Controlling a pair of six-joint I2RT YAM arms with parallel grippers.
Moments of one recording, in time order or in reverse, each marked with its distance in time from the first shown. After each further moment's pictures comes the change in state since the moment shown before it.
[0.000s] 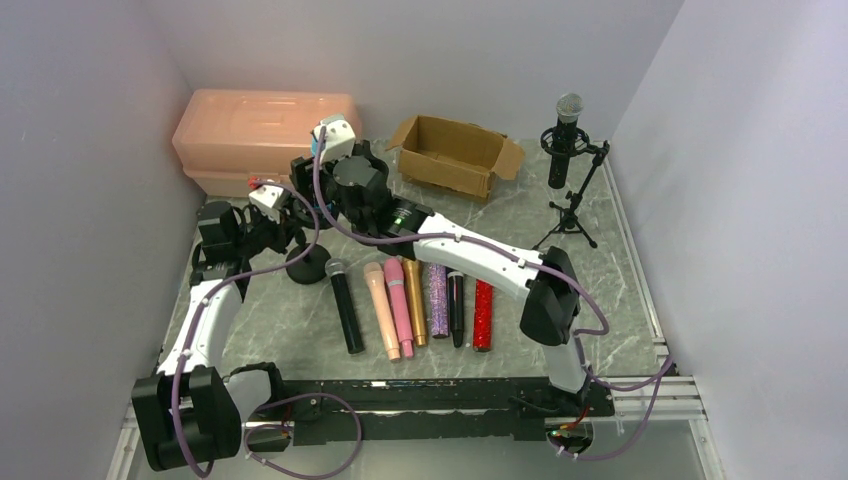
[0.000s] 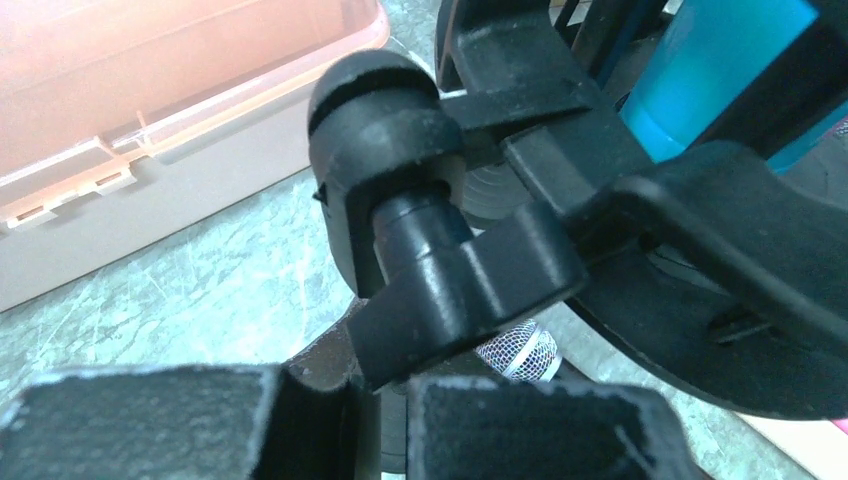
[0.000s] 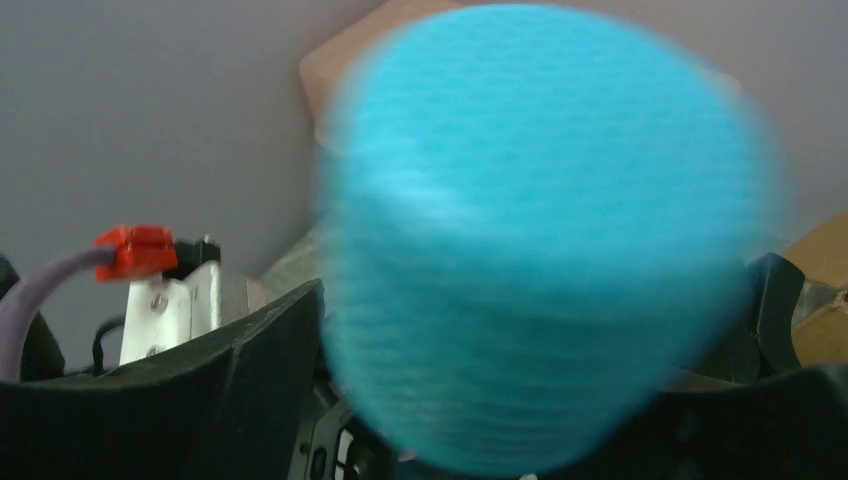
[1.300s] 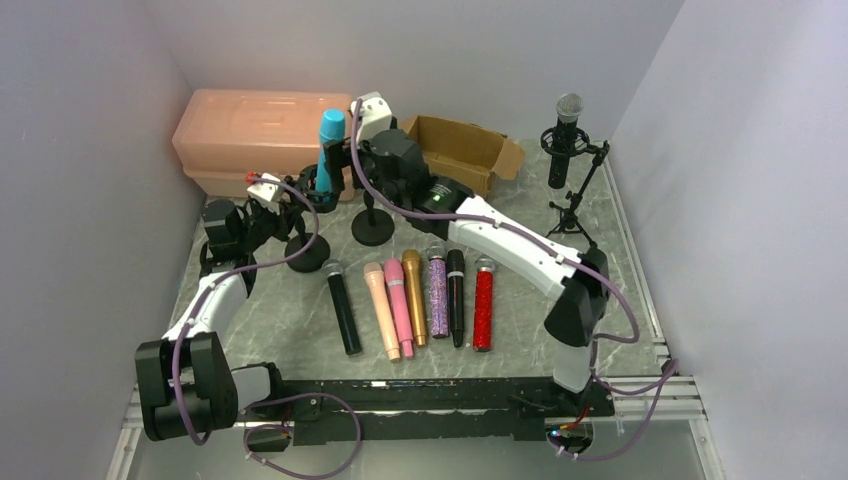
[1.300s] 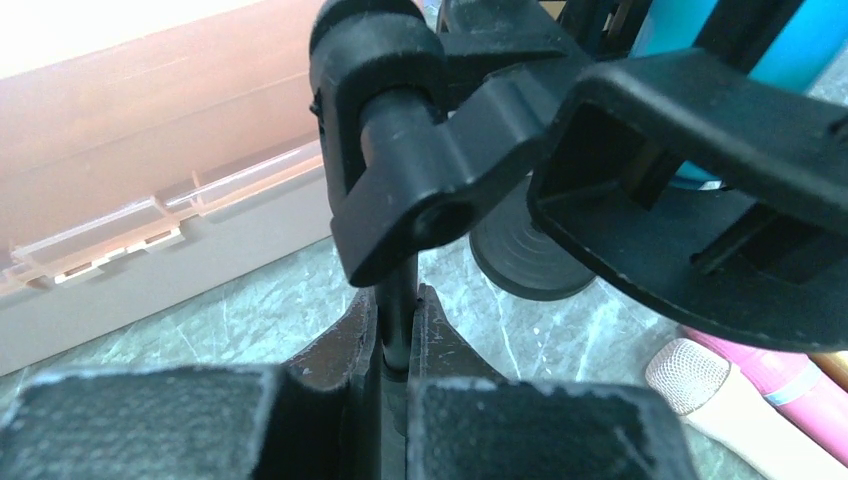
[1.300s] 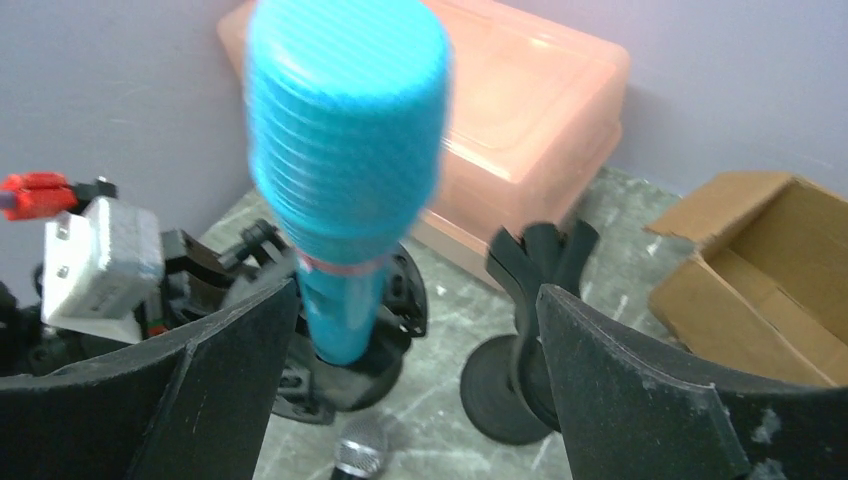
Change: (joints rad) left arm 0.000 0.137 -0.053 0.352 -0.026 -0.098; right arm -0.123 -0.157 -0.062 -0.239 -0.097 -0.019
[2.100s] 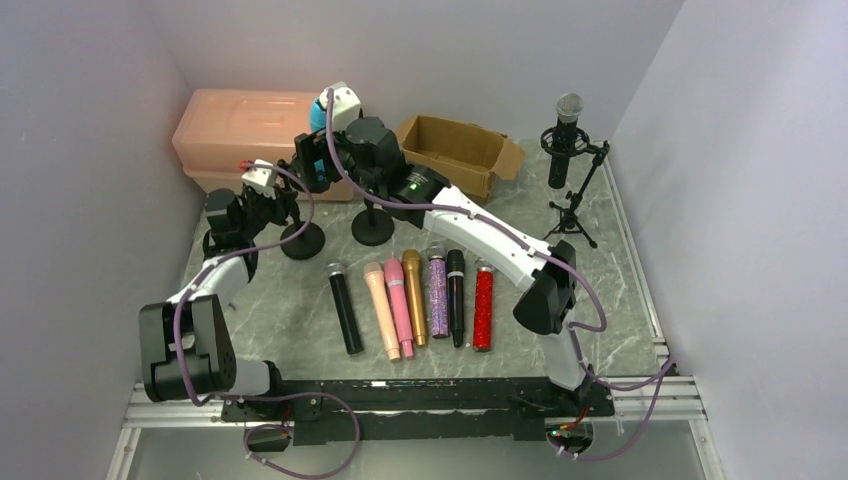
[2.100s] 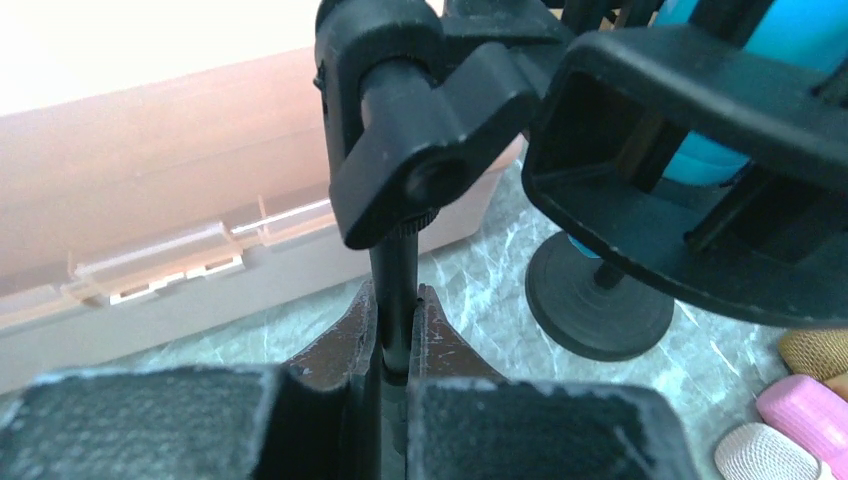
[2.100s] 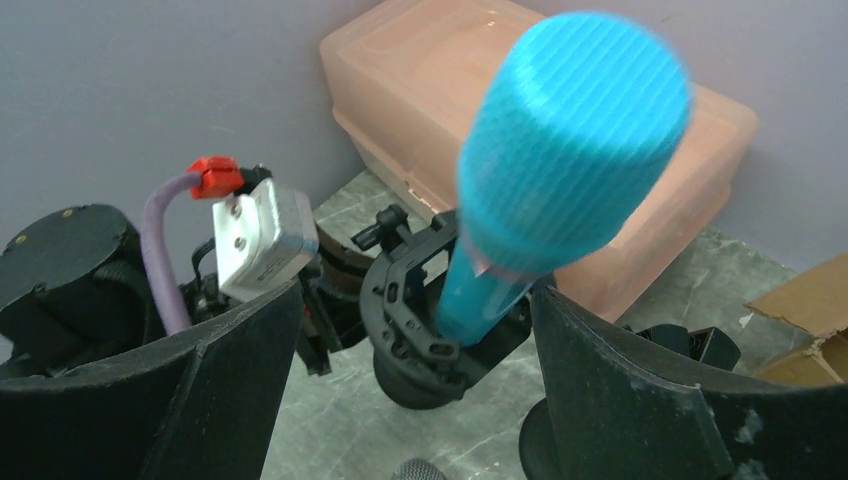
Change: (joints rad) left arm 0.010 0.155 0.043 0.176 -0.078 -0.072; right arm 0.017 0.214 0.323 -0.056 -0.154 -0.001
